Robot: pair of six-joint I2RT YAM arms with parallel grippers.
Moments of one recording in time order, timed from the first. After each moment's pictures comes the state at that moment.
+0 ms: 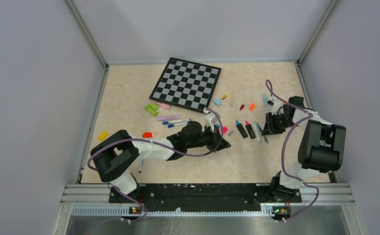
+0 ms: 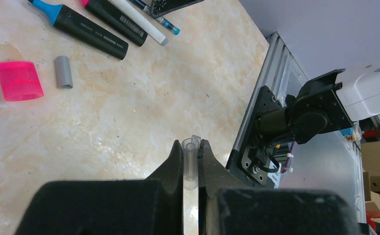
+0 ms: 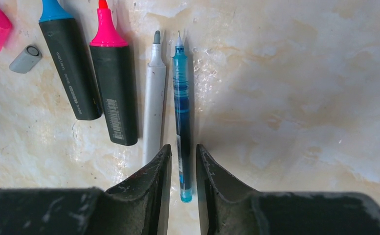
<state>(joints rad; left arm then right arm) -1.00 1.60 0.70 0.65 0.29 -0.65 -0.25 1.59 0.85 -0.57 -0.53 -0.39</state>
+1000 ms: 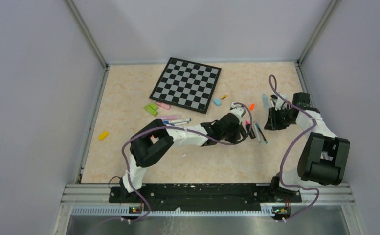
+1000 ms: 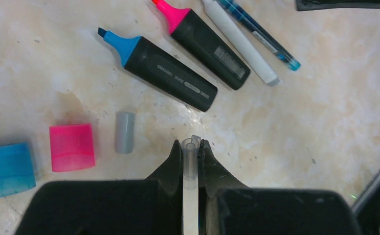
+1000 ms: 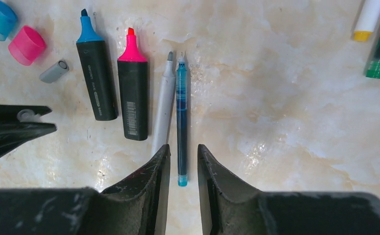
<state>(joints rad) -1.07 2.01 1.30 0.10 -0.06 -0.53 -0.25 1.46 0.87 -0.59 -0.52 -0.39</state>
